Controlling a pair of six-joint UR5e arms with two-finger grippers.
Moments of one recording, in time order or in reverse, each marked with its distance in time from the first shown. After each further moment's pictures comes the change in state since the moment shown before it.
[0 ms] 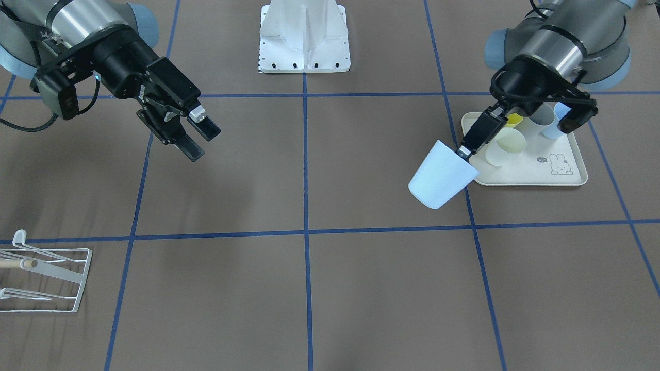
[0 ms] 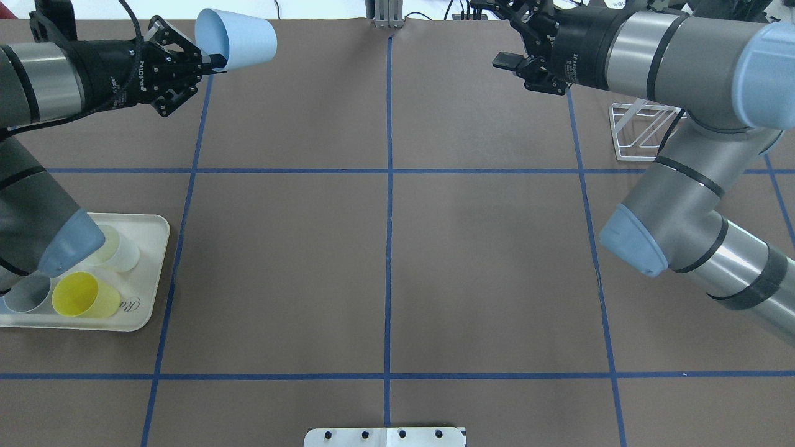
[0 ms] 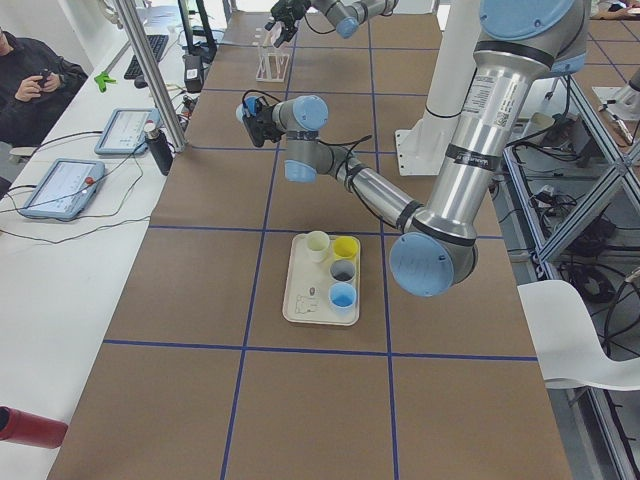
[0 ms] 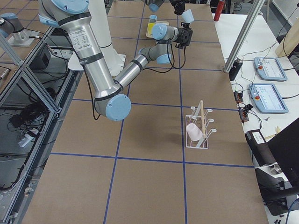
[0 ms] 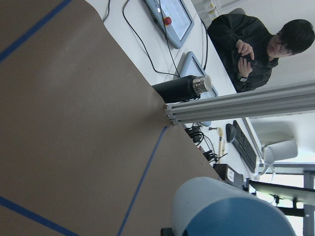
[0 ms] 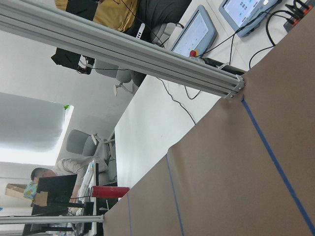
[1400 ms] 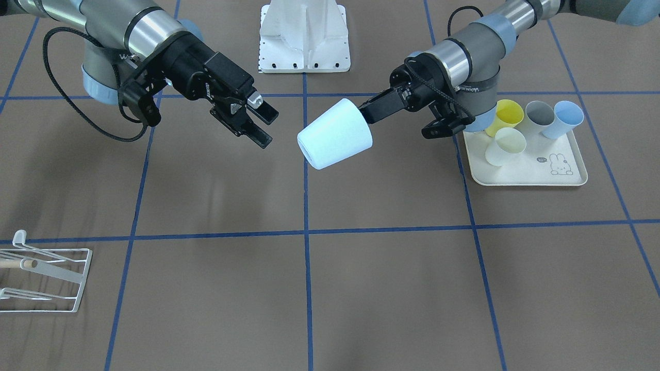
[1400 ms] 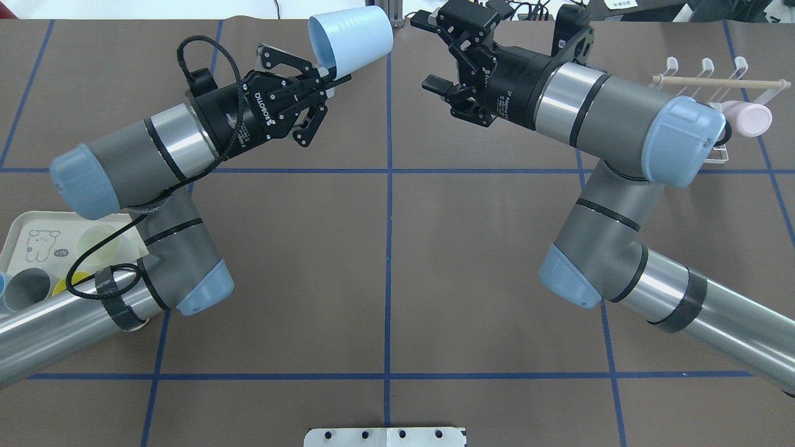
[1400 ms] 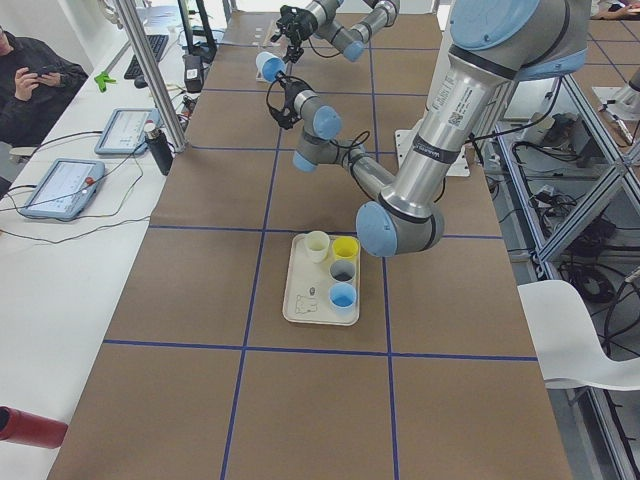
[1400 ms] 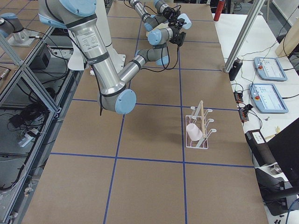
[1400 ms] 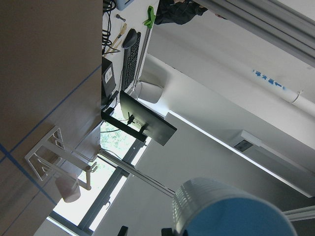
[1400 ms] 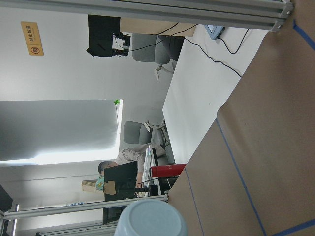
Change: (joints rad) left arm 0.247 -0.239 0.239 -0.451 0.300 -0.381; right arm -0.134 0.065 -0.126 0.256 -0.164 0.136
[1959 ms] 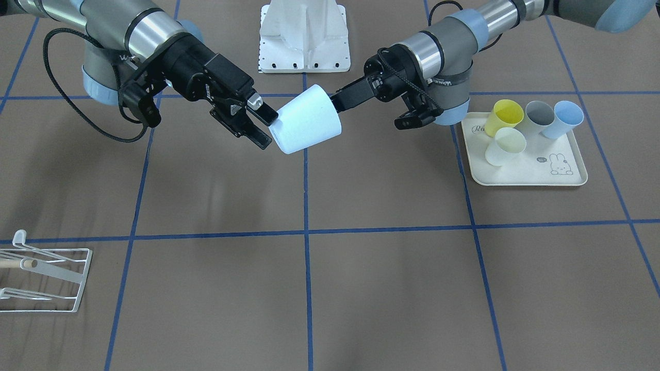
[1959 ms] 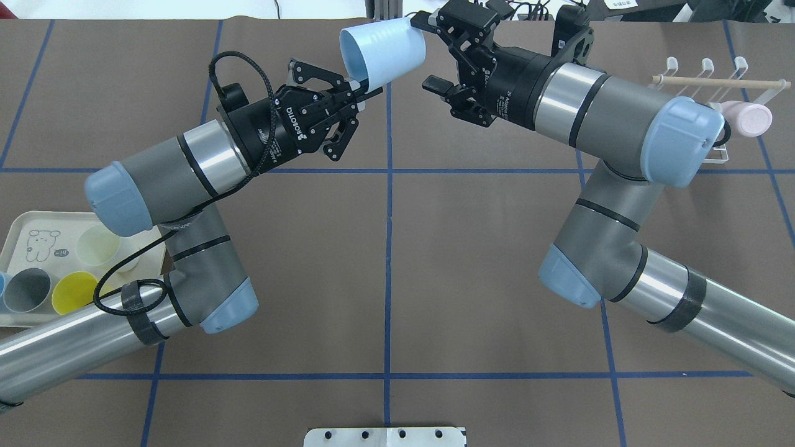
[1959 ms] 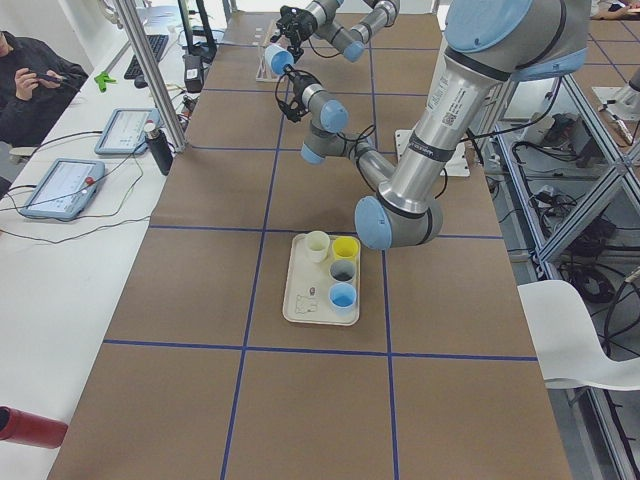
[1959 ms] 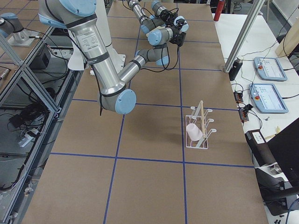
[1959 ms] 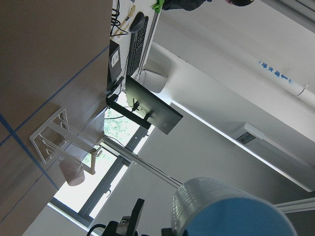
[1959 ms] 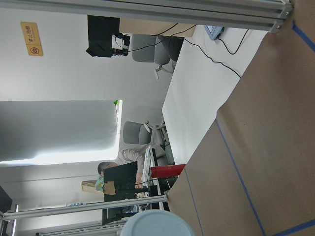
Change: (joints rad) left arm 0.057 -0.050 0.007 0.012 0.050 0.002; right arm 0.000 0.000 -0.003 0.000 0.000 0.000
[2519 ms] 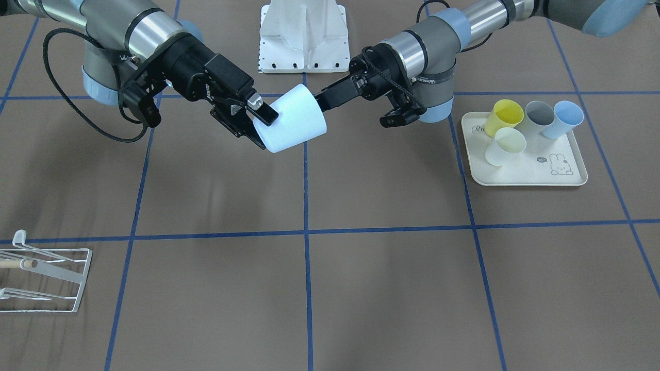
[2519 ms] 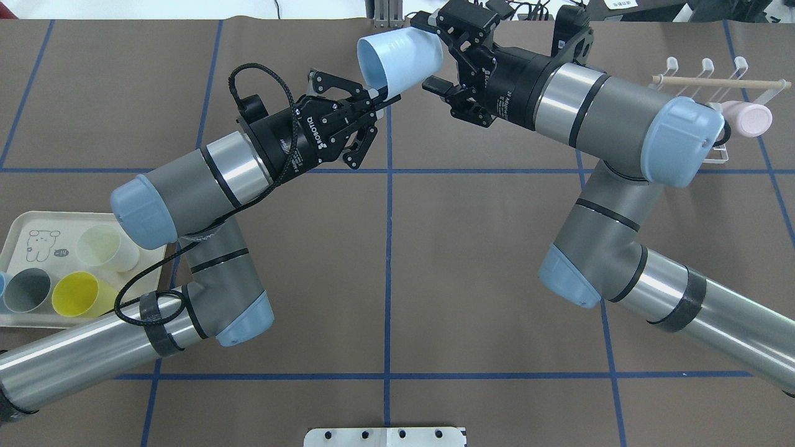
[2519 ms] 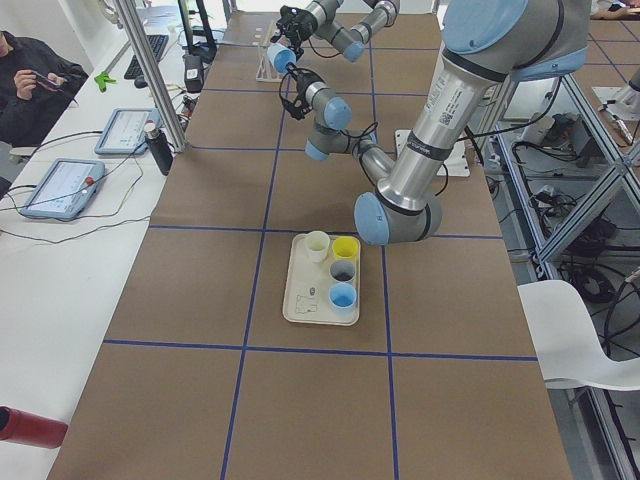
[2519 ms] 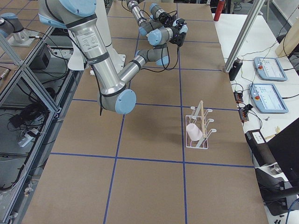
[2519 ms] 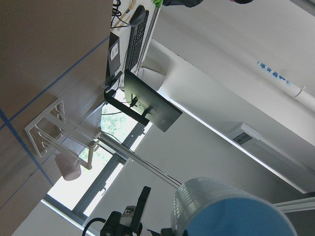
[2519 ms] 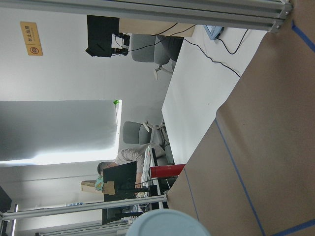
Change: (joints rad) left arm 0.037 -0.028 0.016 0.005 0.050 -0.002; right arm 0.000 0.000 0.000 0.001 0.001 0.000
